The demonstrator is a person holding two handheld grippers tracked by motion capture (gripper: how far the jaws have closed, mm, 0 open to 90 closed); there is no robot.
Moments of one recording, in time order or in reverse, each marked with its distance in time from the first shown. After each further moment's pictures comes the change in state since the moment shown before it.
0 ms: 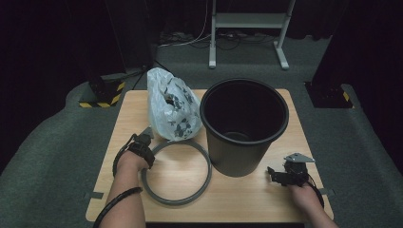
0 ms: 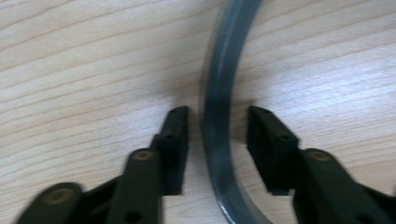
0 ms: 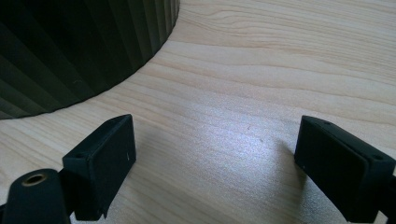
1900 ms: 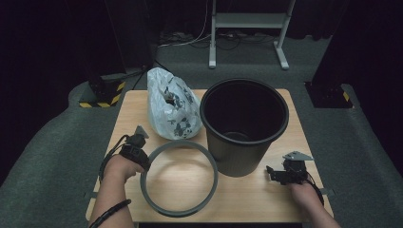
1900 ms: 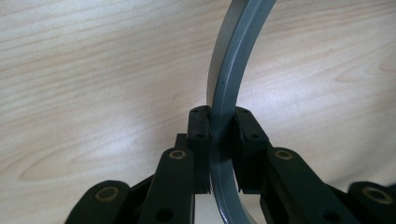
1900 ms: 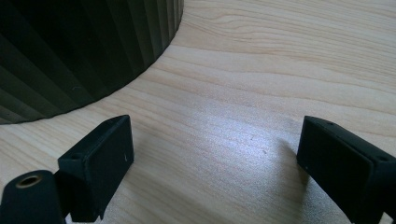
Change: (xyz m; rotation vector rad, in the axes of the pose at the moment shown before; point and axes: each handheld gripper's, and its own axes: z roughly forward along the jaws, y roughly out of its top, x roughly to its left) left arm -0.004 -0.048 -0.061 -0.090 -0.180 0.008; right arm -0.002 0.004 0.005 0.003 0.013 -0.028
